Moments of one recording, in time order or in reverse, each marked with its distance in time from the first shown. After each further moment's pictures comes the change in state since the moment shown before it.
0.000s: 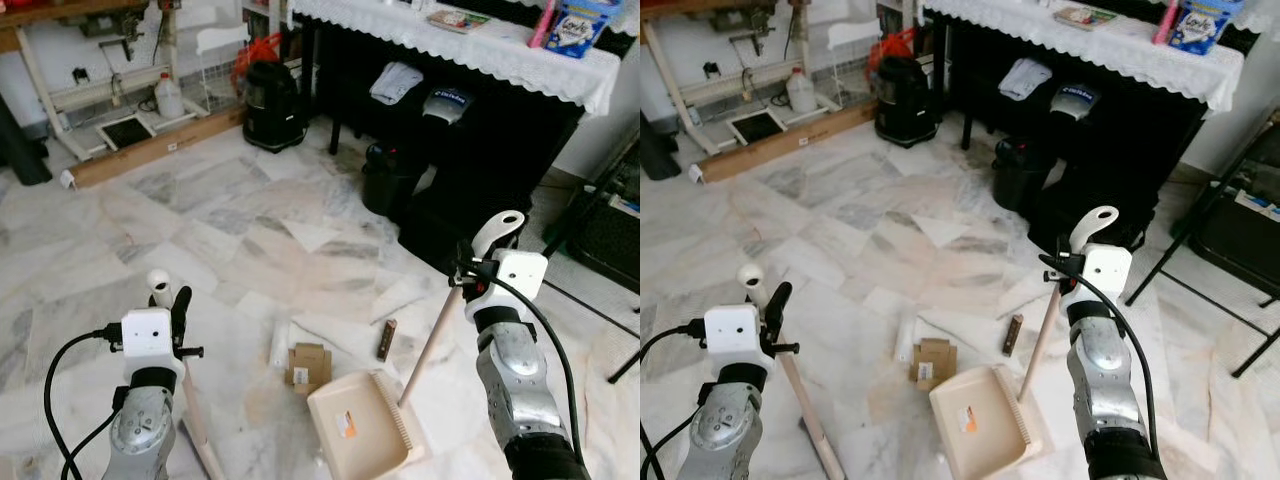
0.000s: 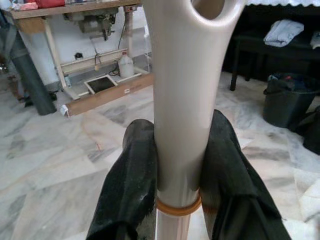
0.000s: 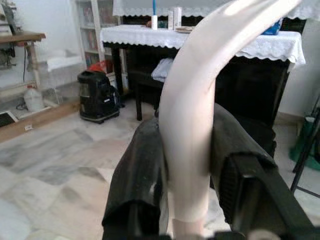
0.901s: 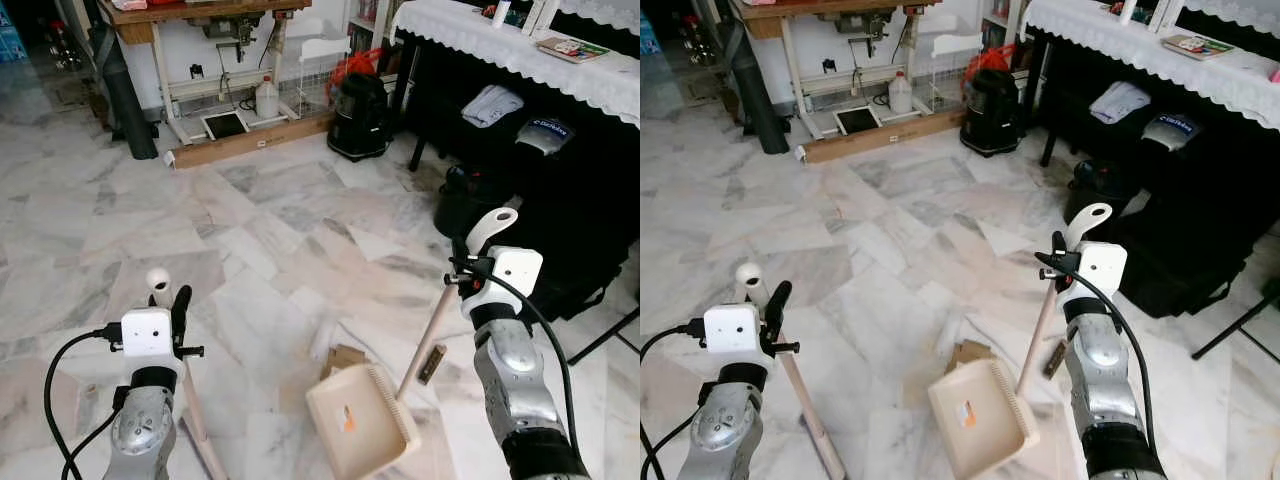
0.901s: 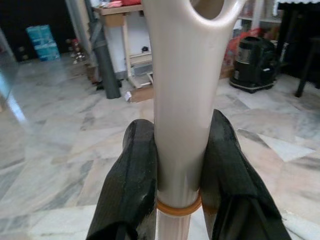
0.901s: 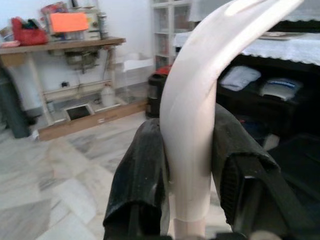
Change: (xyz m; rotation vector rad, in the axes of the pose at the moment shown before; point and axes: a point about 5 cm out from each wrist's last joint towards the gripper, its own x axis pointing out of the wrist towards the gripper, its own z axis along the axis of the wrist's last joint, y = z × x) left arm -0.004 0.004 -0.002 -0.003 0.008 0.017; right arm 0.004 0.006 0.002 0.003 -0.013 0.029
